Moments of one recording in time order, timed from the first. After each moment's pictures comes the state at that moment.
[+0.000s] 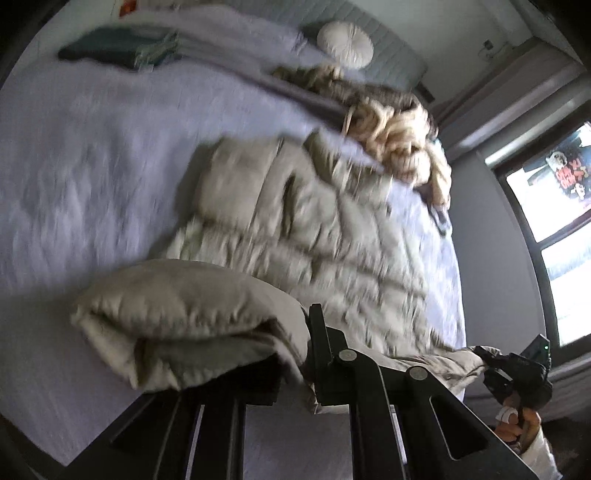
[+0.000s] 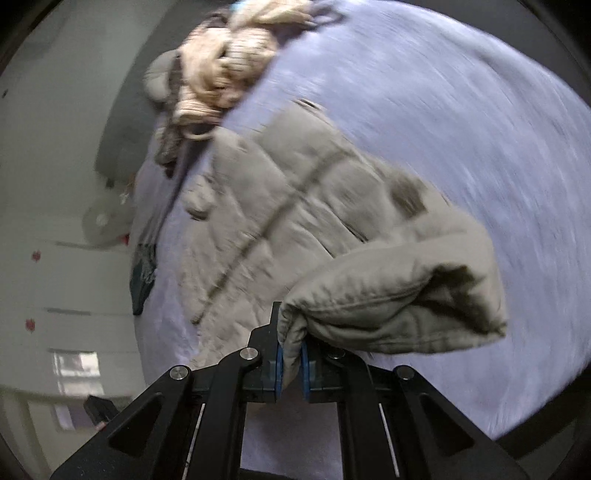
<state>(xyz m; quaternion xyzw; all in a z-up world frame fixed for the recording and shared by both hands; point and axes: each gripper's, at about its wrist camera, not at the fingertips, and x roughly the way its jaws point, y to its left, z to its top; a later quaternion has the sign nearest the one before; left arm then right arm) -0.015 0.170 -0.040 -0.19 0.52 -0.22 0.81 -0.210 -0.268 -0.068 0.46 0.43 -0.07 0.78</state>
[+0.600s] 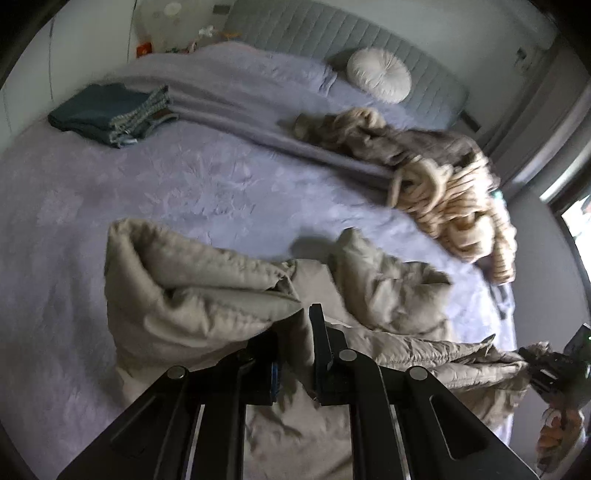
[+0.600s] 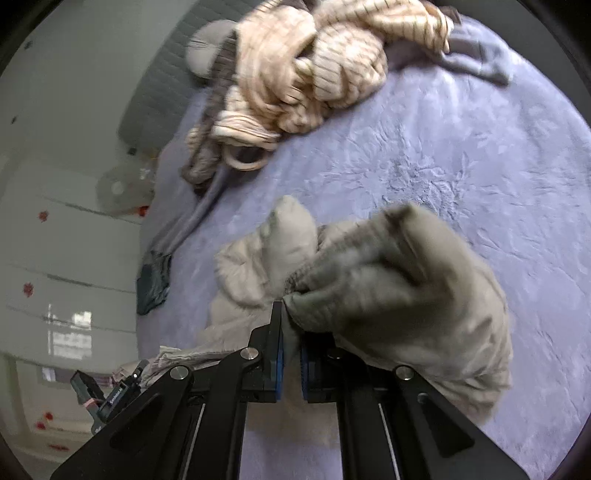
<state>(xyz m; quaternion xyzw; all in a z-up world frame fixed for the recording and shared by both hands) 0.200 0.085 -0.071 -0.14 0.49 -0.11 0.85 0.059 -0.345 -0.055 0.40 0.46 0.00 0.79</state>
